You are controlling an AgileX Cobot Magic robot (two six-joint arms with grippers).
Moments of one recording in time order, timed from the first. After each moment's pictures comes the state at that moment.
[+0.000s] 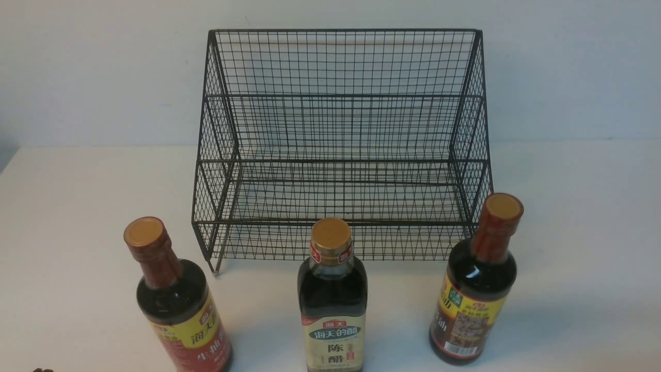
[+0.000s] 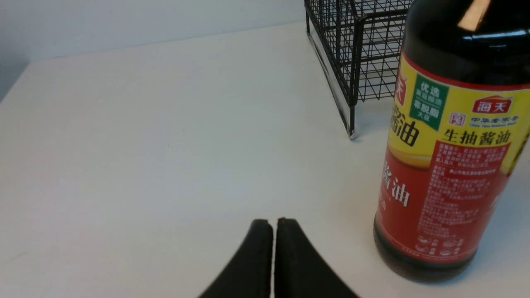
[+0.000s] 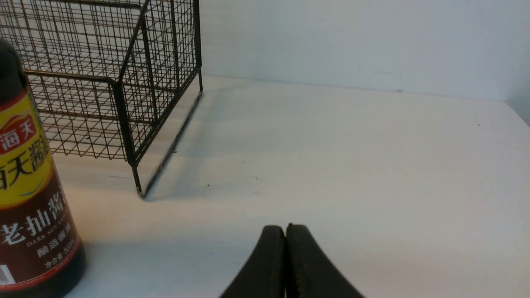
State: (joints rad) right arm 0.05 -0.01 0.02 -0.03 0.39 -0.02; left arm -0.09 -0.01 0.03 -0.03 0.38 0.09
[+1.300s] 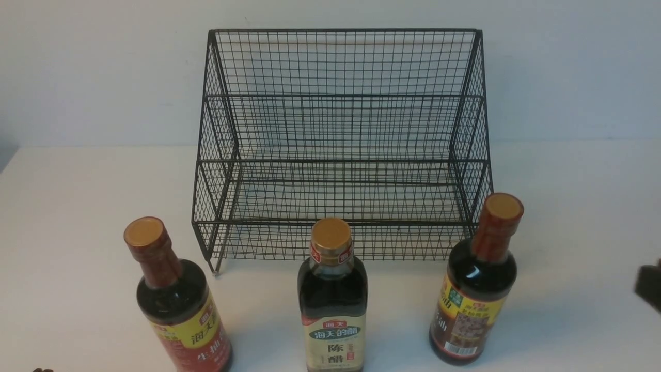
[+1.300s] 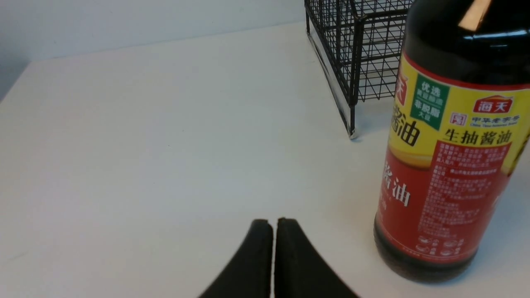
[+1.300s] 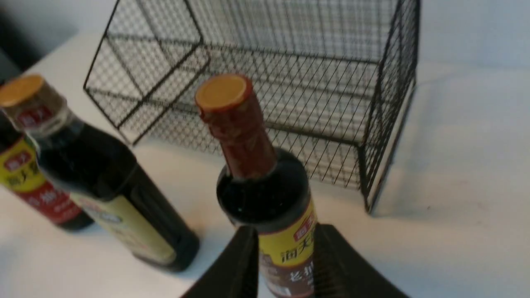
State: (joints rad) right arm 0.05 0.60 -0.58 0.74 0.83 -0.62; left arm -0.09 -0.01 0.03 -0.03 0.38 0.09
